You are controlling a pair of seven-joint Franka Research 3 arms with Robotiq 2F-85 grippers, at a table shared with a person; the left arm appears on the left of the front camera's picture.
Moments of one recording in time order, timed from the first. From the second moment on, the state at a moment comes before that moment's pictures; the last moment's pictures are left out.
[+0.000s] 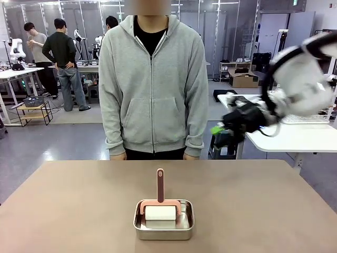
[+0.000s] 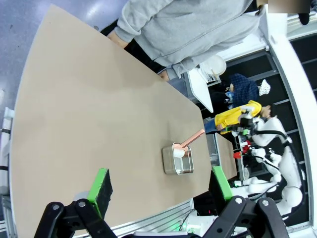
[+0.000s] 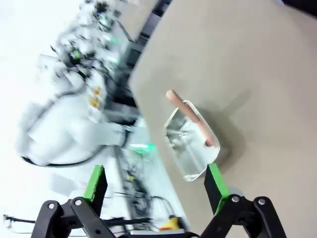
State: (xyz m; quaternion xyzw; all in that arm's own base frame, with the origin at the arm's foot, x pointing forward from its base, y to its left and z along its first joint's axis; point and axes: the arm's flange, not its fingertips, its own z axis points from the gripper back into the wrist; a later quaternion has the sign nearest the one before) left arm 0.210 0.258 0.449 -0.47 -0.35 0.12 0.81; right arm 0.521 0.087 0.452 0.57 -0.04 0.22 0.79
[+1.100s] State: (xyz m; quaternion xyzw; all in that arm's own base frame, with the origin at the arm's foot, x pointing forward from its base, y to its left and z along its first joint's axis) left arm 0.210 0.258 0.449 -0.47 -0.35 0.12 0.81; right arm 0.312 -0.246 0.366 0.64 -0.21 -0.12 0.73
